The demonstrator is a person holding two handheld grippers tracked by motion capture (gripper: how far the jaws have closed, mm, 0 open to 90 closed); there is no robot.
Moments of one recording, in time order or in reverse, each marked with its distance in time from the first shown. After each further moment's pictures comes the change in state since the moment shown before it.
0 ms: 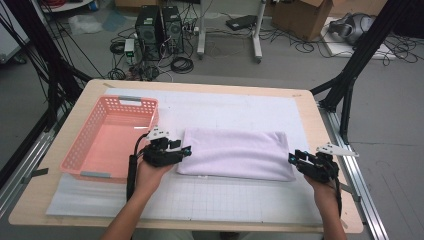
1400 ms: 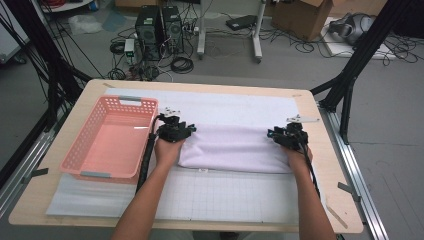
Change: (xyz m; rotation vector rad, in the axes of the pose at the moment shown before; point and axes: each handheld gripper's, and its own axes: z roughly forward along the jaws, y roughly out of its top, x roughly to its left) left arm 0.034 0.013 0.083 0.026 0.167 -0.054; right arm -0.015 0.042 0.113 0.098 0.004 -0.059
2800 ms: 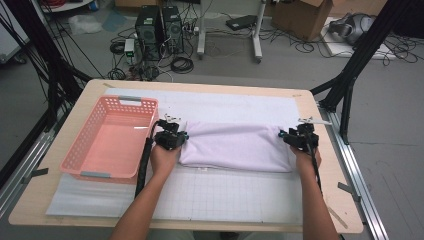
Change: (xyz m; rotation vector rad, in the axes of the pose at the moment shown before) left arm -0.005 -0.008 -0.023 0.101 0.111 0.033; right arm -0.021 -0.010 -0.017 0.027 -0.184 0.136
